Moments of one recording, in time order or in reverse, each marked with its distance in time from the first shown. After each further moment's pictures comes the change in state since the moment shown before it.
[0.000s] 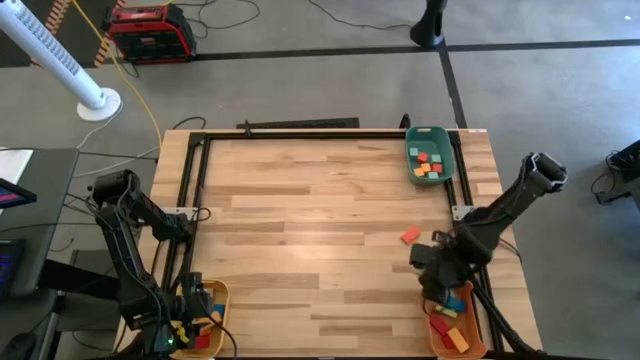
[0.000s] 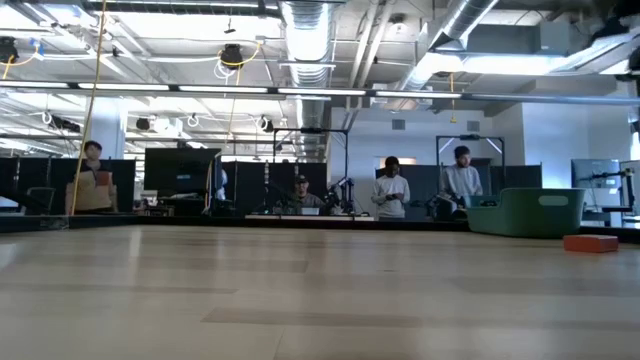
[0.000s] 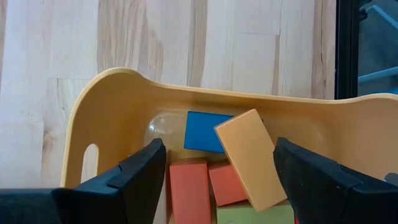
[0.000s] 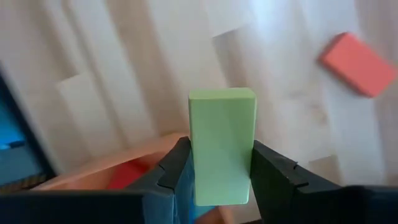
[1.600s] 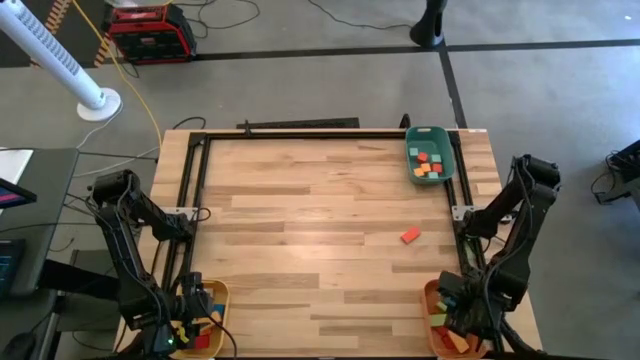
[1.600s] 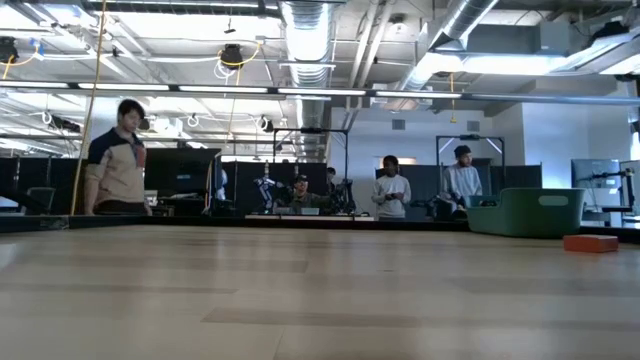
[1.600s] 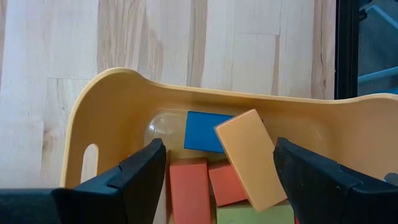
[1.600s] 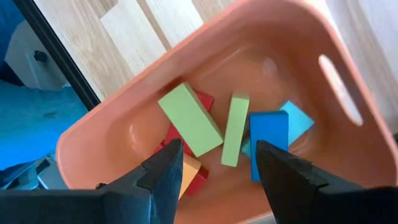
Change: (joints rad) left arm 0.000 0.000 0.000 0.000 0.000 0.000; right arm 0.445 0.066 -0.019 0.180 0.030 0.671
